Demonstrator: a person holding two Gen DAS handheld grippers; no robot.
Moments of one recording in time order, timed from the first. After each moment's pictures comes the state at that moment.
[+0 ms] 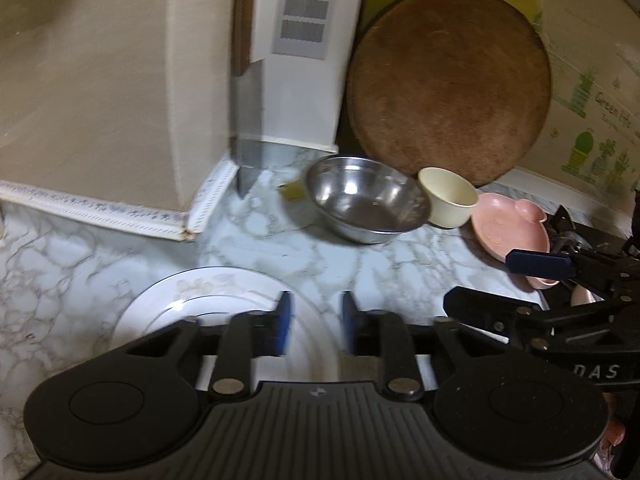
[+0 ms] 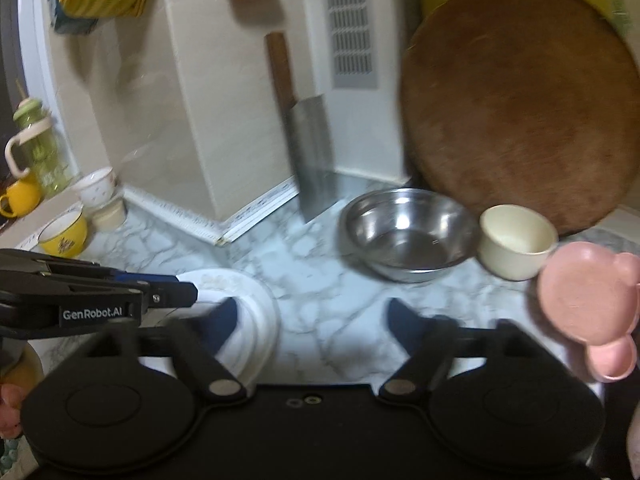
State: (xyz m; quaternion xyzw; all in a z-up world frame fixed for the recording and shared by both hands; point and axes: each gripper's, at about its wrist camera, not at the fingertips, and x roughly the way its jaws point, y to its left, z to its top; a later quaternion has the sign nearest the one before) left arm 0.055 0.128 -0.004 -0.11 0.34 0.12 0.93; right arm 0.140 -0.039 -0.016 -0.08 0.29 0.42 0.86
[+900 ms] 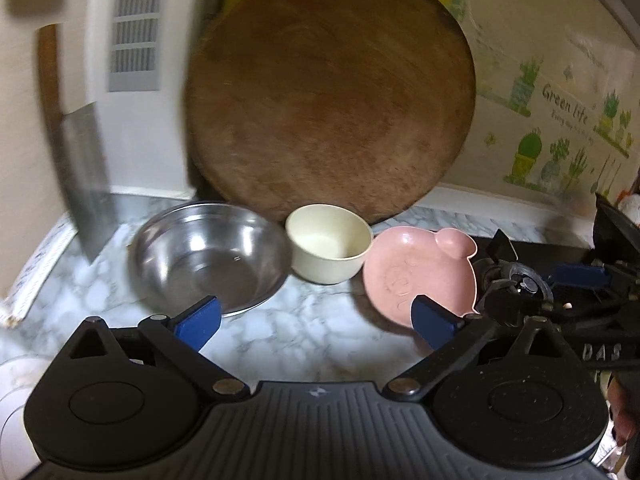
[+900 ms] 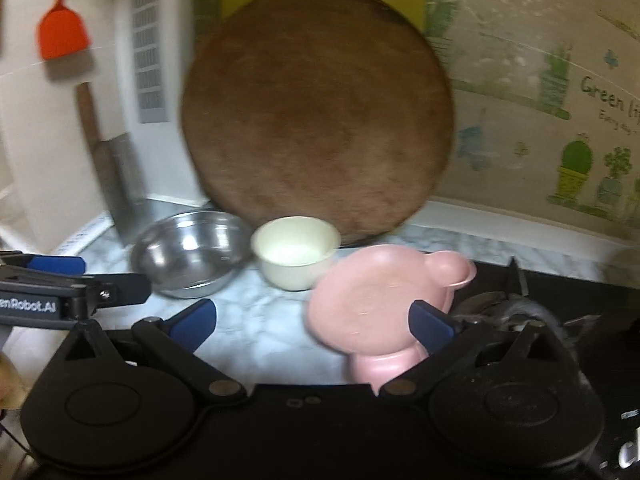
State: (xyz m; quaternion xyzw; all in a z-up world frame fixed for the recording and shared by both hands) left arm 0.198 0.015 0.001 -0.10 0.32 0.05 0.94; right arm 0.244 -0.168 0.001 -0.08 0.28 0.25 0.92
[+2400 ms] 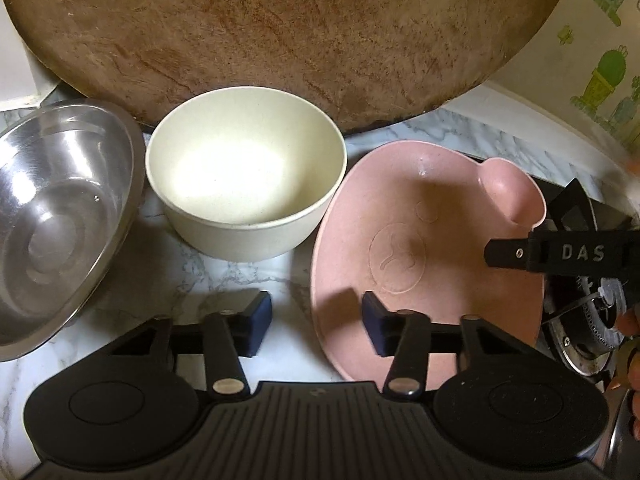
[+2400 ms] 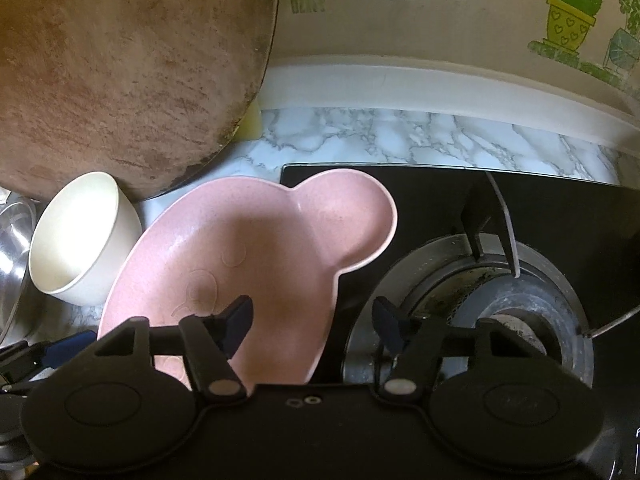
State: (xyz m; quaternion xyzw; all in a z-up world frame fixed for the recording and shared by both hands) left arm 0.380 -0.038 -0.111 -0.14 0.47 0.06 0.87; right arm 0.459 -0.195 -0.089 -0.04 0.50 0.15 0.85
